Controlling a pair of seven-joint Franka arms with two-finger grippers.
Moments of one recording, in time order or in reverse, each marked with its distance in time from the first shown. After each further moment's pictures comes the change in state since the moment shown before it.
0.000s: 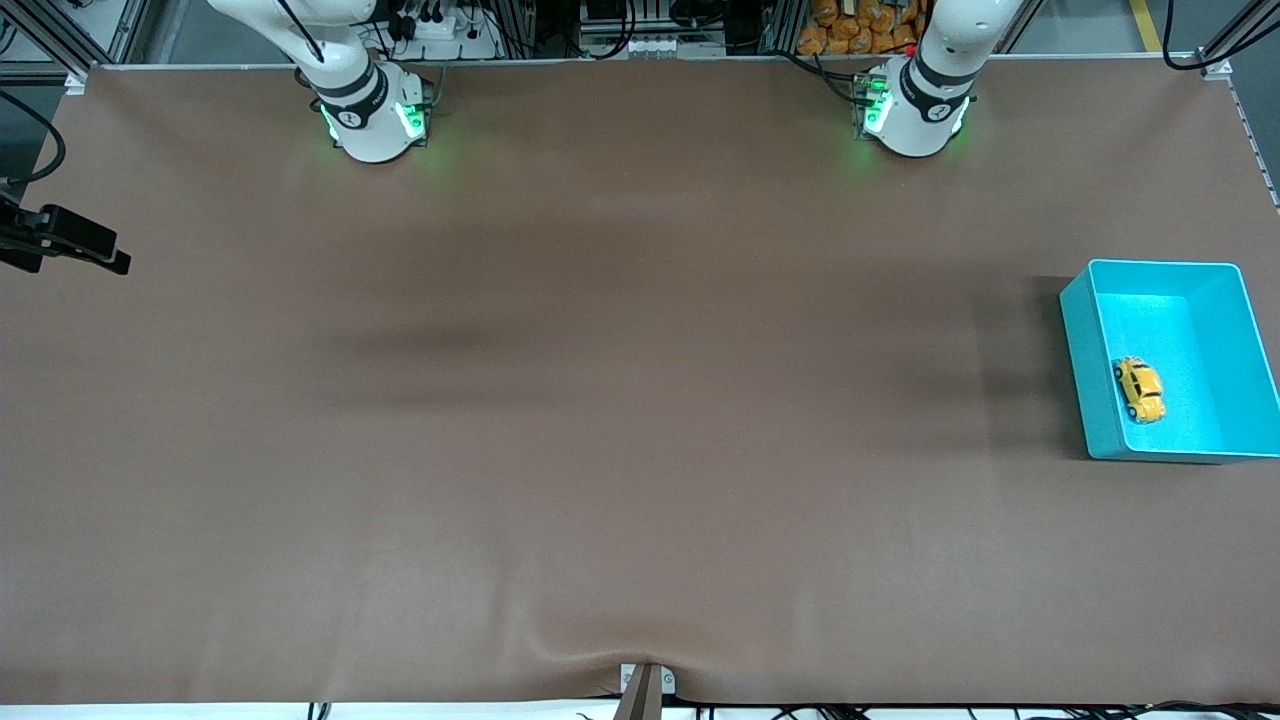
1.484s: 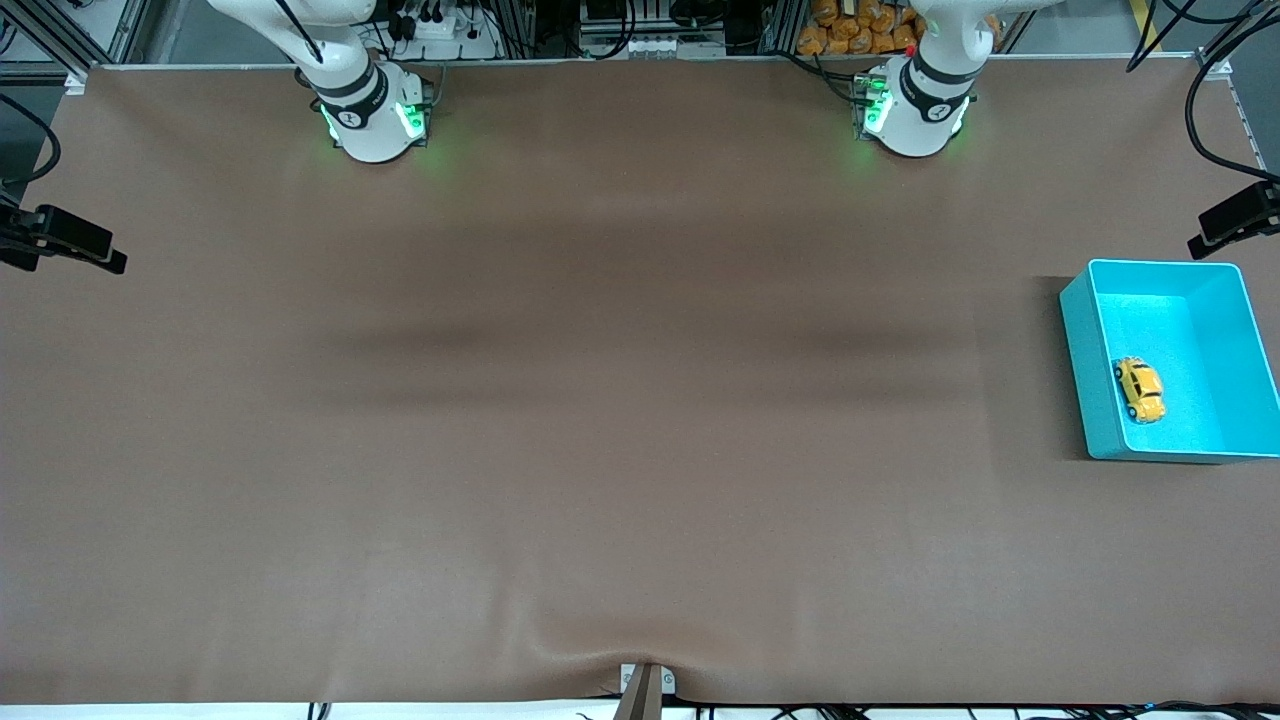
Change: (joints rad) left arm -0.860 -0.301 0.813 -0.143 -0.231 -0.104 -0.098; right arm -0.005 0.000 -0.004 0.000 0.000 -0.004 0.001
